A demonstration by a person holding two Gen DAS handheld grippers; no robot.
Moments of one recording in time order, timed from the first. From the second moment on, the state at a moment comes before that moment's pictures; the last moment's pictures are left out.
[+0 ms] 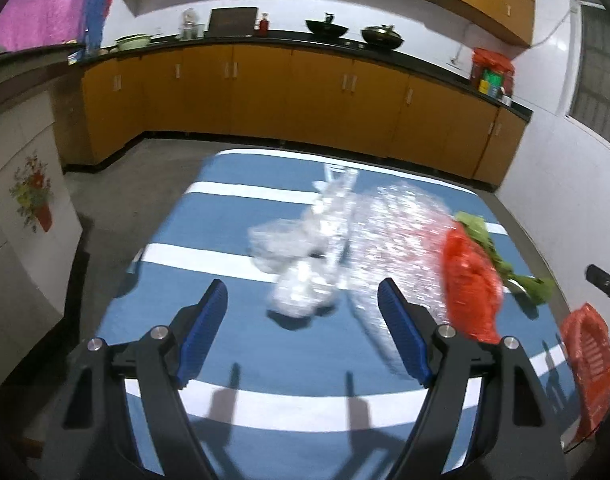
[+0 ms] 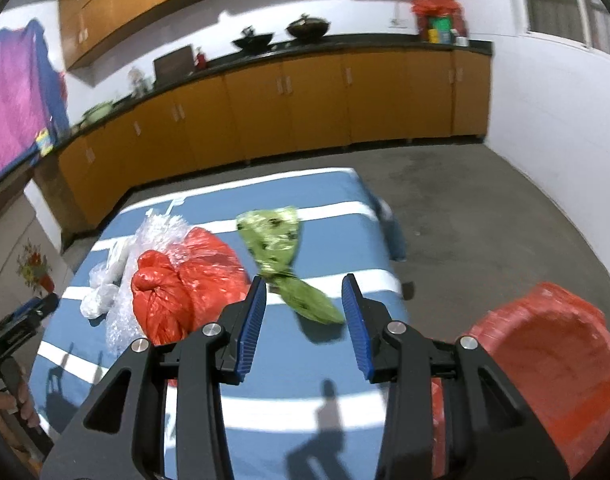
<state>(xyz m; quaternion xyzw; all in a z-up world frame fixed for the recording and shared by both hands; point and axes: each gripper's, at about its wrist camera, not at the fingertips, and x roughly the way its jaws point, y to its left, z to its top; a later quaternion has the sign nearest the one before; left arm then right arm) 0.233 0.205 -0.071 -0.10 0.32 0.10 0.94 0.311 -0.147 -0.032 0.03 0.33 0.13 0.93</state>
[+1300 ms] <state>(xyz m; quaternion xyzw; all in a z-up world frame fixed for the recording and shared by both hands) 0.281 0.147 -0.082 -0.11 0.34 -0.01 0.93 0.340 -0.132 -0.107 -0.01 0.44 0.14 0.89</state>
